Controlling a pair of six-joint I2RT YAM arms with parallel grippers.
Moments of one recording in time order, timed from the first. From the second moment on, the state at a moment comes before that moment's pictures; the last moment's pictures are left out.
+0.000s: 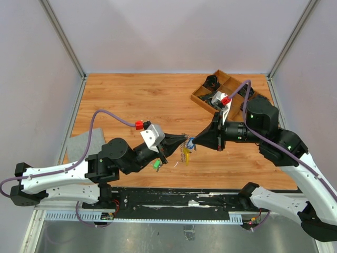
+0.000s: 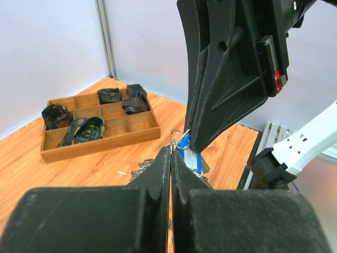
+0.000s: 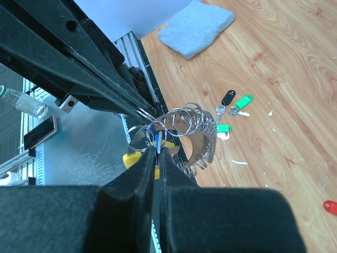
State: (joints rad) left arm -1.38 0.90 0.94 0.13 -0.34 0.02; right arm 0.74 0.92 1.33 -0.72 -0.58 0.22
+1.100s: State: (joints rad) left arm -1.38 0.90 0.93 0.13 -0.32 0.02; right arm 0.74 0.99 1.38 -0.80 -0.64 0.19
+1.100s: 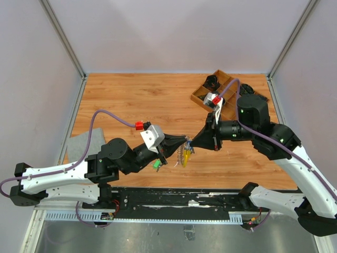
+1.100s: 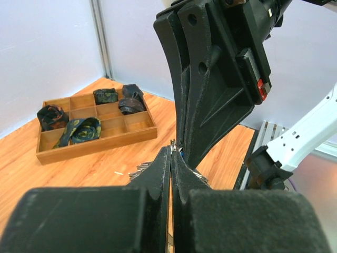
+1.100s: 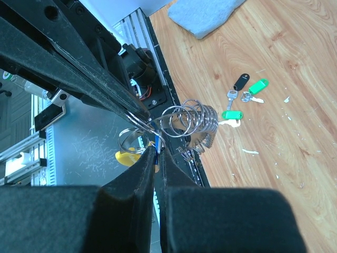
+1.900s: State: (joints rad) left arm -1.38 0.90 0.93 0.15 -0.25 0.02; right arm 0.74 0.77 1.39 -0.68 -0.56 0.03
